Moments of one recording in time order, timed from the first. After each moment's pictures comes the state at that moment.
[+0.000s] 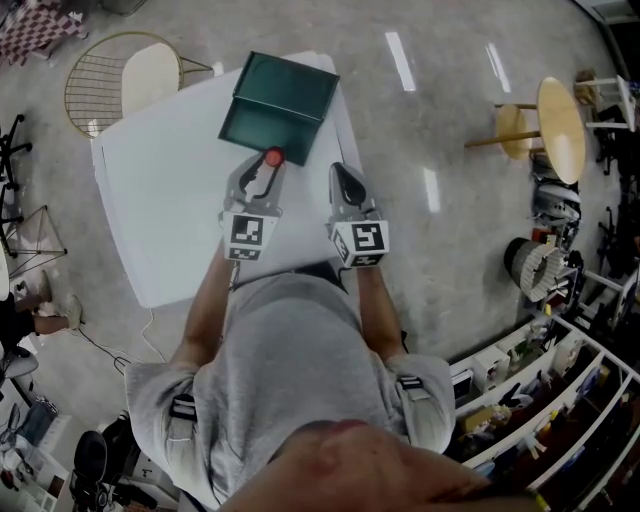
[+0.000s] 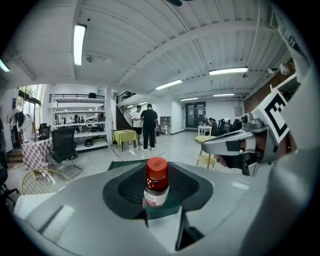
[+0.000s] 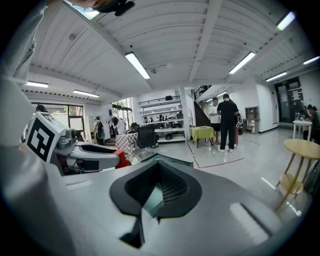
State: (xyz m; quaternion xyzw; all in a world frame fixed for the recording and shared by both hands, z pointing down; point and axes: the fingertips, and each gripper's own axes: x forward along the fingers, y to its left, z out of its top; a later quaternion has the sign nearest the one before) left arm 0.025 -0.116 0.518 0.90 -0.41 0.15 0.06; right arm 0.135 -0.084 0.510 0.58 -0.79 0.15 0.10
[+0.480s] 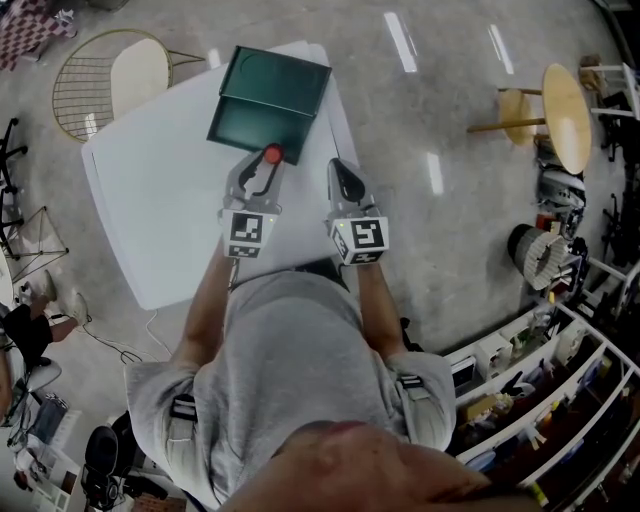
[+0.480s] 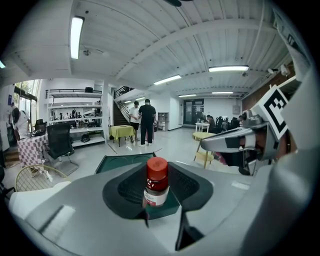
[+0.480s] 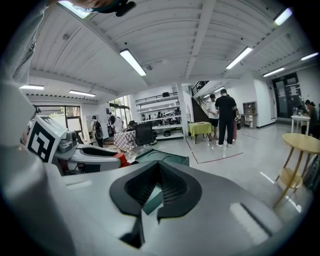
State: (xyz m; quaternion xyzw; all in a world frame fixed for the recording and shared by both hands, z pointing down) left arm 0.048 -0.132 0.548 0.90 -0.39 0.17 0.08; right arm 0.155 -0.101 0.534 0.59 -0.78 0.17 0.10
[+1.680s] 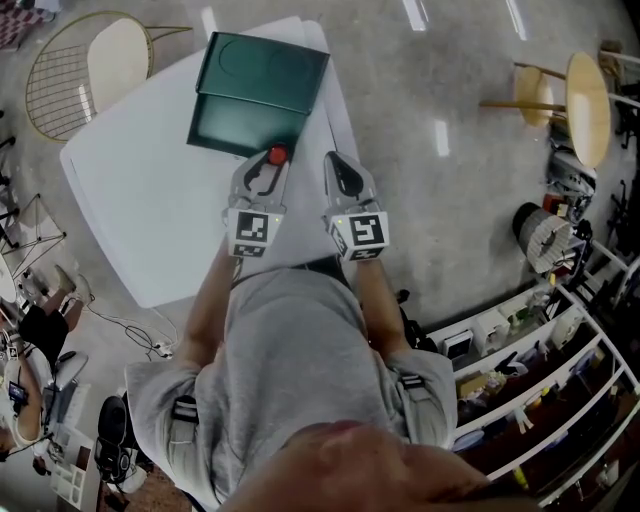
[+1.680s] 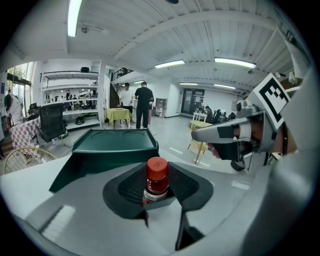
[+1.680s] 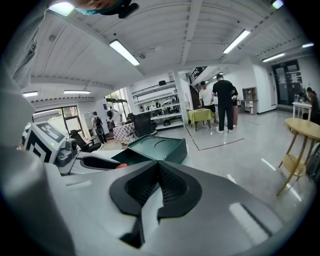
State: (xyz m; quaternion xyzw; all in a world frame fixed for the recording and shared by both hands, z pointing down) left arm 0.086 -0.148 0.639 0.89 -0.36 0.23 0.15; right arm 0.176 -0.137 0.606 0.57 -0.78 0.24 0.13
